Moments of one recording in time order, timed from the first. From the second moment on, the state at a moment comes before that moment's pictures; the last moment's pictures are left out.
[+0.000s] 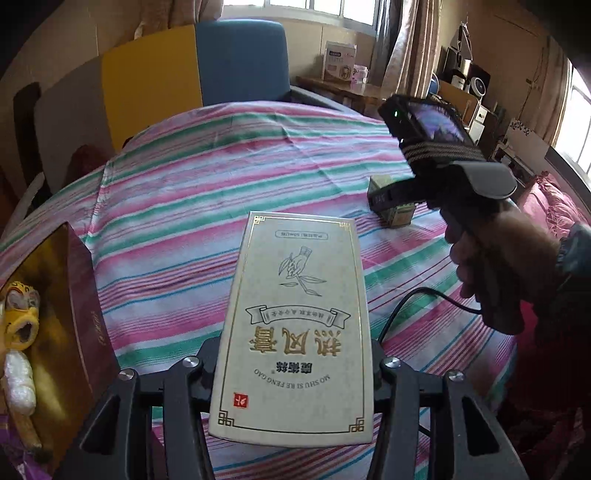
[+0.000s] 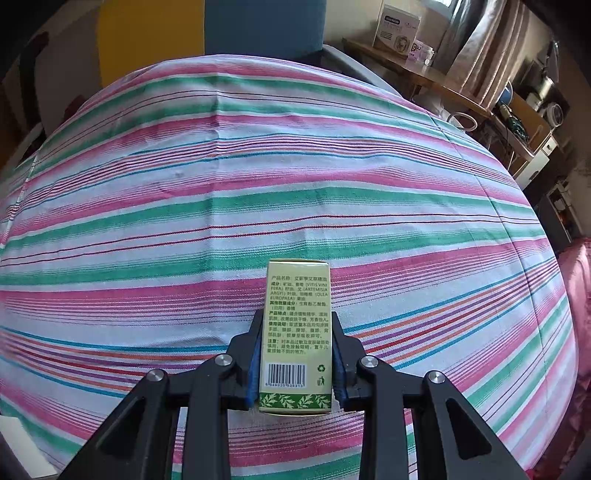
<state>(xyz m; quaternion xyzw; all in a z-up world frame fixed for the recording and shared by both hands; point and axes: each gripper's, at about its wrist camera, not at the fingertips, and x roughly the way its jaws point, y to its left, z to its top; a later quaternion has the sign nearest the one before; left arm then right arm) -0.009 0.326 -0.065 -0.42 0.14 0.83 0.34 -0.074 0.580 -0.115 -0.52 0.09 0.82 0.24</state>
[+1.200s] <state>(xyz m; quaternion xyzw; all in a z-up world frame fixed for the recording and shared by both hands) -0.076 0.090 -0.031 -0.45 -0.03 0.88 0.17 -0.072 0.570 -0.112 -0.51 0.06 0.82 0.25</state>
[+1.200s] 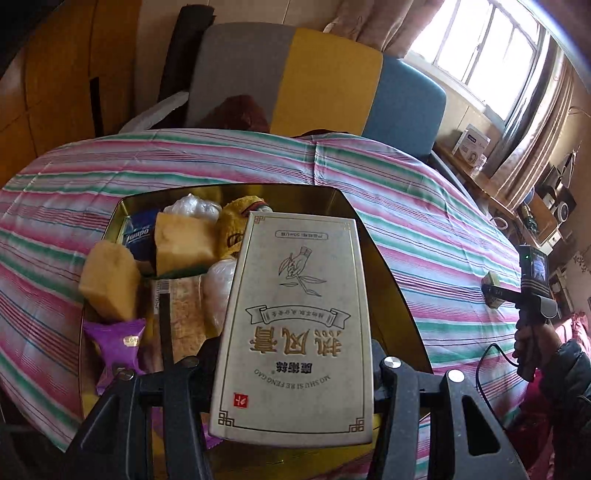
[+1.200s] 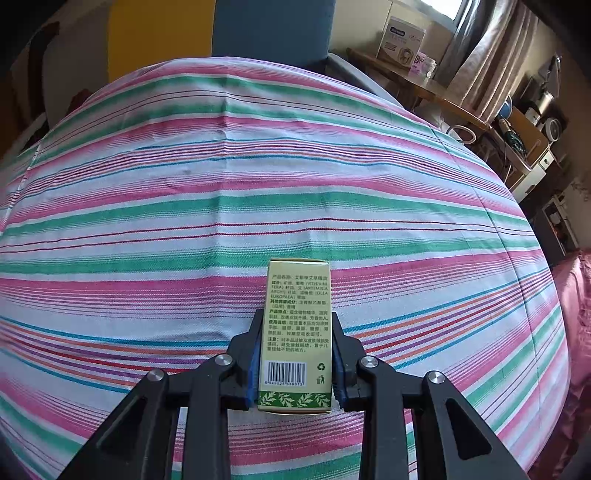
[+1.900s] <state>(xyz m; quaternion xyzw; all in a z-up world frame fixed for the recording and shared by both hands) -0.194 0.155 -0.079 -0.52 -0.06 0.84 0.13 -0.073 0.568 -0.111 -0.52 0.05 0.82 0.24</state>
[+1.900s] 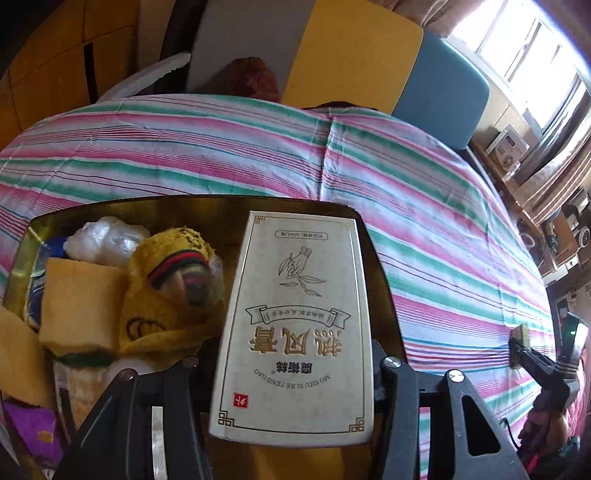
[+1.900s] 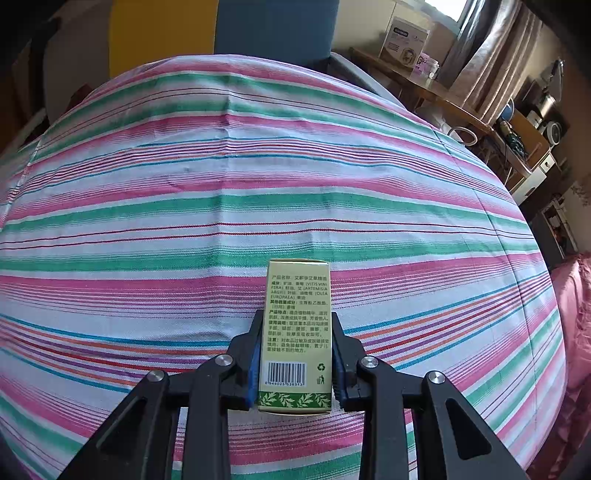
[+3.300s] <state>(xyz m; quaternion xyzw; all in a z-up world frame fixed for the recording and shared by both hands) -0.069 0.097 0.018 -0.36 0.03 0.93 0.11 -0.067 0.569 -0.111 -0.51 0.04 0.82 0.24</state>
